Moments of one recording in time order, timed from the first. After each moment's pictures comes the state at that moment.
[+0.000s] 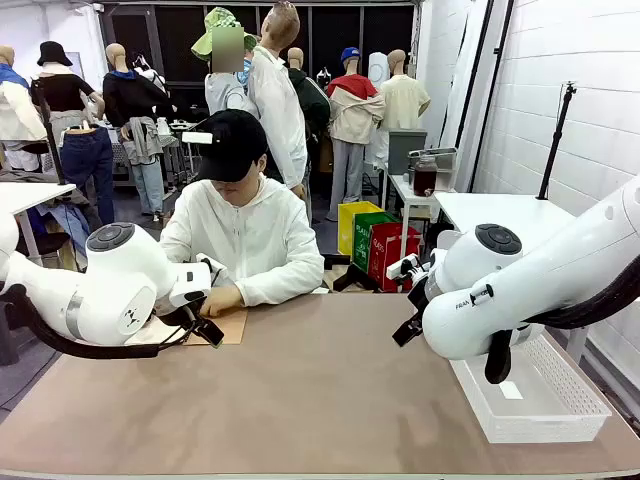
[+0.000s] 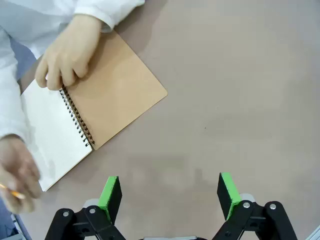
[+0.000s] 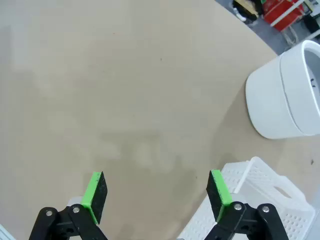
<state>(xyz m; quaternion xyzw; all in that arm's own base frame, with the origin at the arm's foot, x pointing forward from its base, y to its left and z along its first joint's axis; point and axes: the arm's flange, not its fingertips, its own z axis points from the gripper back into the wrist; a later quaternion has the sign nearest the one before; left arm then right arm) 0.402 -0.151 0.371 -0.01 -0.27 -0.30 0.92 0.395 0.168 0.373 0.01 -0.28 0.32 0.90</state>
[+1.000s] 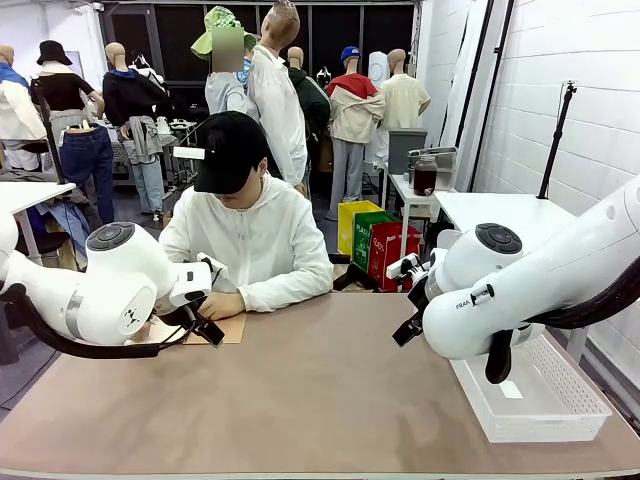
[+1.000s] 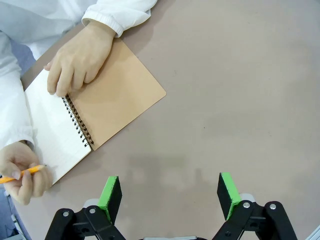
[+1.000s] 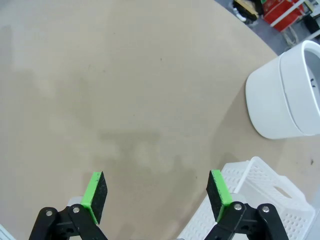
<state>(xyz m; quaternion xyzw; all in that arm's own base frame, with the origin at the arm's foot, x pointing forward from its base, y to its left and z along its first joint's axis) 0.402 -0.152 0.371 -0.01 -0.27 -0.30 0.92 0.395 0.168 0.373 0.01 -0.28 0.32 0.90</state>
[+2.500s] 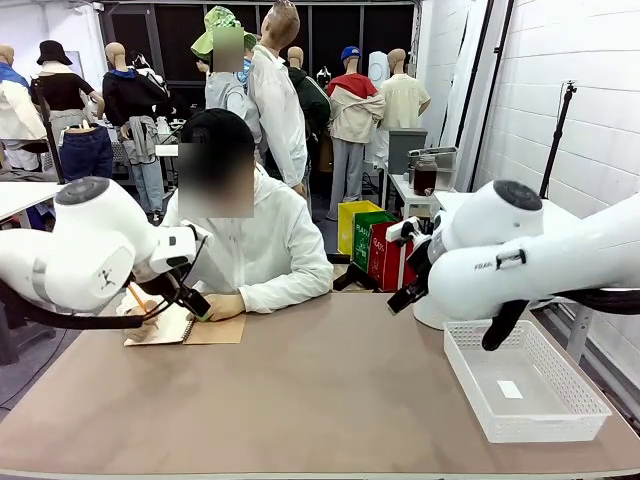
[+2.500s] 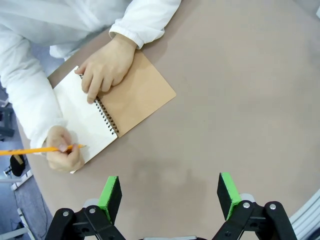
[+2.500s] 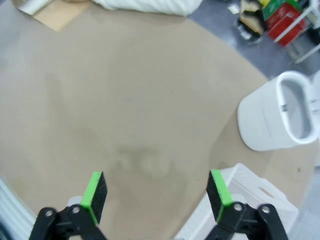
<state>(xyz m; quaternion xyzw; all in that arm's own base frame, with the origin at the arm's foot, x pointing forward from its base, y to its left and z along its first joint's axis) 0.377 -0.137 0.459 0.00 -0.27 -0.29 0.92 0.374 0.179 0.466 0.05 -0.30 0.33 0.89</state>
